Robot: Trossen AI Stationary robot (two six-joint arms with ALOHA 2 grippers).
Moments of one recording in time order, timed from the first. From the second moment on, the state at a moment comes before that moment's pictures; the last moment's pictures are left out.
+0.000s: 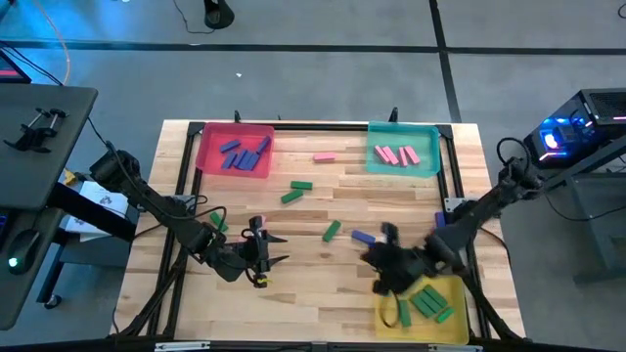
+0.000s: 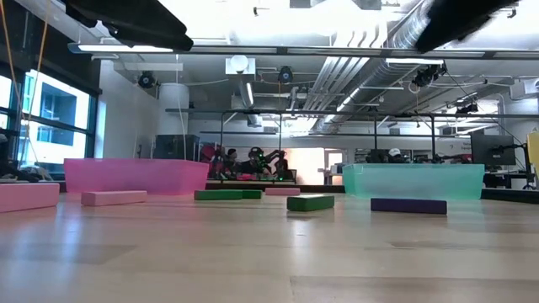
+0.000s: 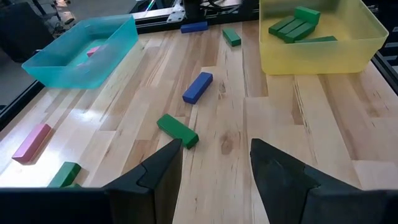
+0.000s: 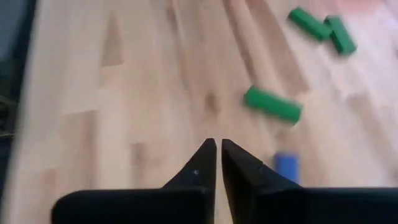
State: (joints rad) left arm -0.63 1.40 0.76 0.03 -0.75 -0.26; right arm 0.65 1.48 1.06 -0.58 0.56 0.67
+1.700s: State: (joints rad) left arm -0.63 1.40 0.76 0.02 -0.74 -0.28; right arm -0.02 1.96 1.03 -0.18 -0.13 -0.15
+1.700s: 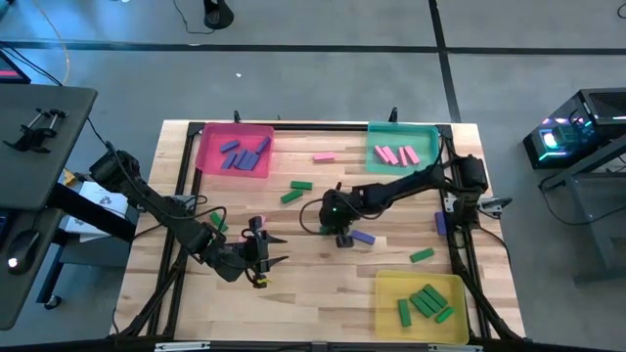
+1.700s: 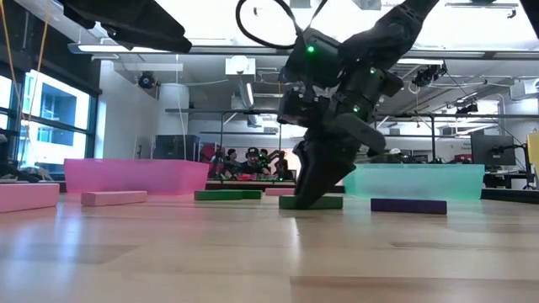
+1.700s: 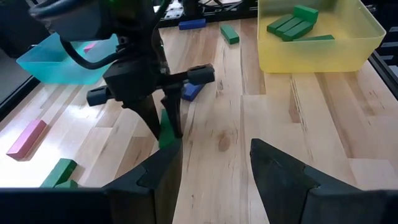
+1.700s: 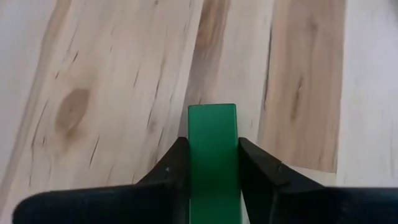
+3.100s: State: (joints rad) left arm -0.61 1.40 0.76 0.00 -0.74 -0.29; right arm 0.98 1.61 1.03 -0.67 0.30 1.12
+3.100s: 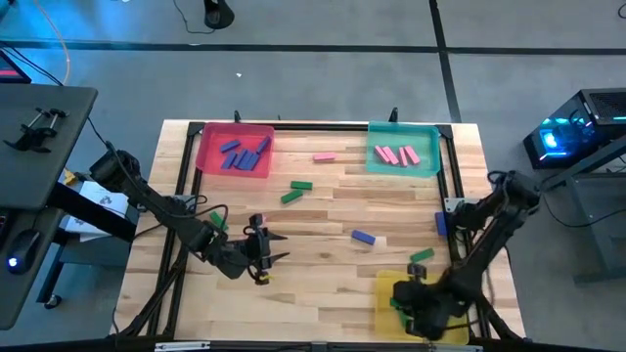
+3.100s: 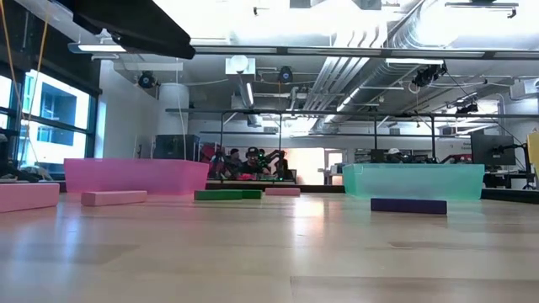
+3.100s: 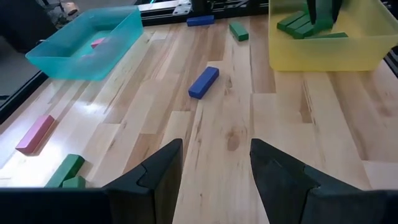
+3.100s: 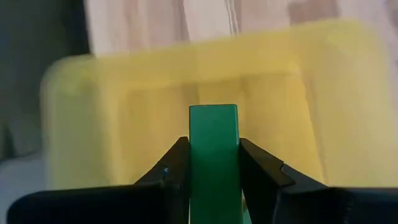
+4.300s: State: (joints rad) left arm -0.61 1.40 0.76 0.01 -0.74 -0.28; right arm 0.83 1.36 1.03 -0.99 0.26 1.21
